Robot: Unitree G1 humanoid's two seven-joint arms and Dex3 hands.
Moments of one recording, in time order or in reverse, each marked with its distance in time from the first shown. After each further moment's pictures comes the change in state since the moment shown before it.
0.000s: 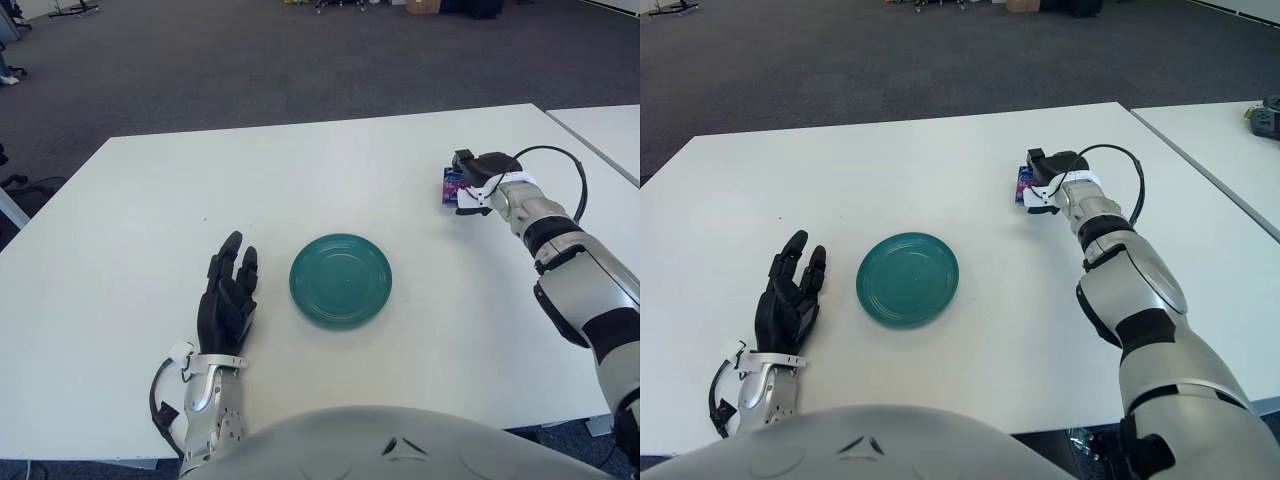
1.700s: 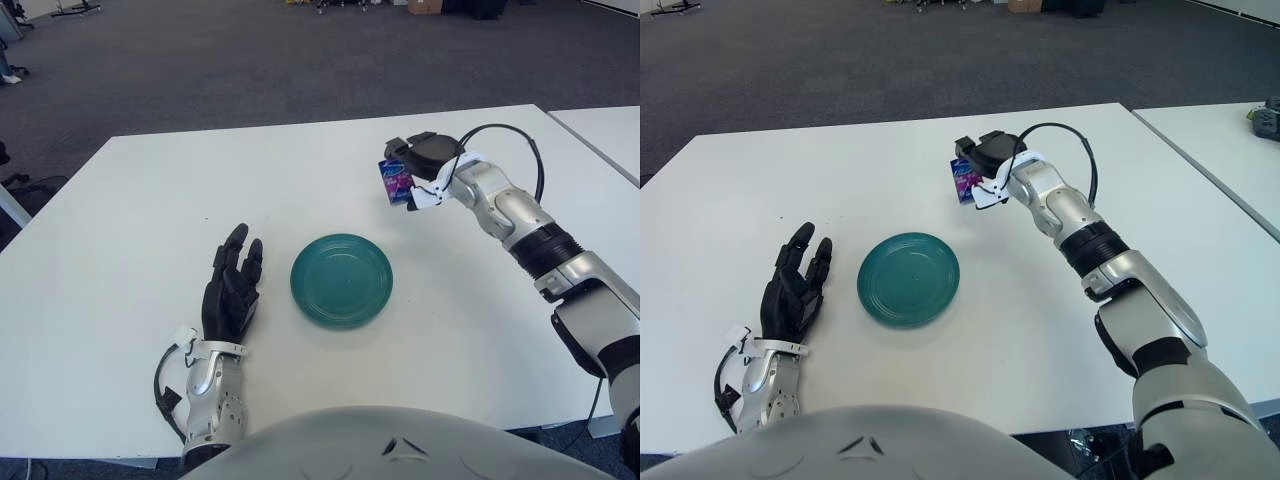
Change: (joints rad) left arm -0.076 0.005 0.033 0.061 -0.002 0.011 -0.047; right arm 0.222 -0.038 -0.026 -0.879 -0.070 0.072 0.380
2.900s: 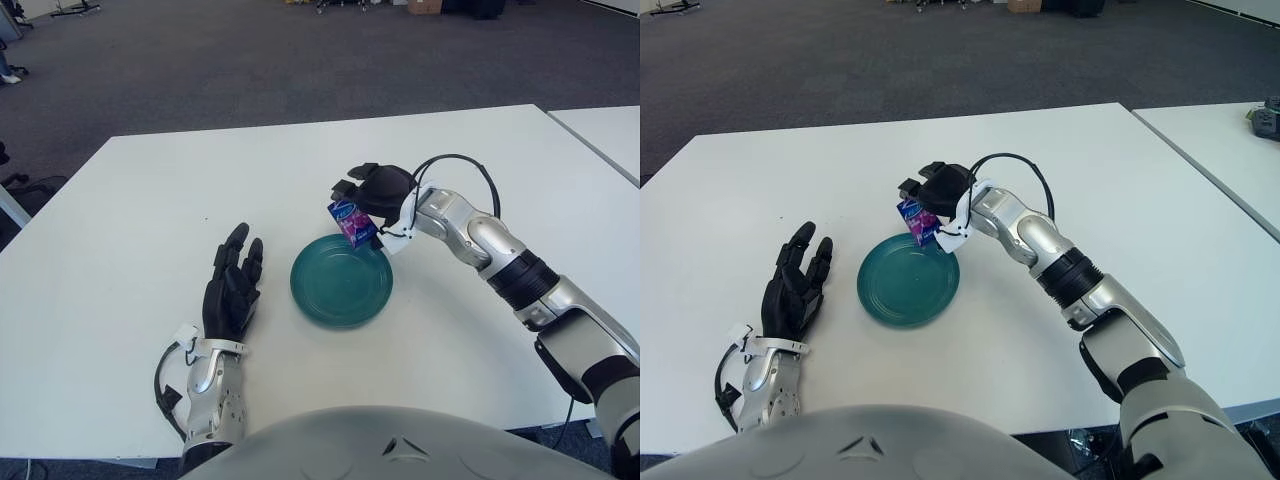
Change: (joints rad) left arm -0.002 -0.001 -0.003 0.003 0.018 -0.004 0.018; right arm 0.124 0.086 0.009 -0.233 -0.041 -0.161 0.093
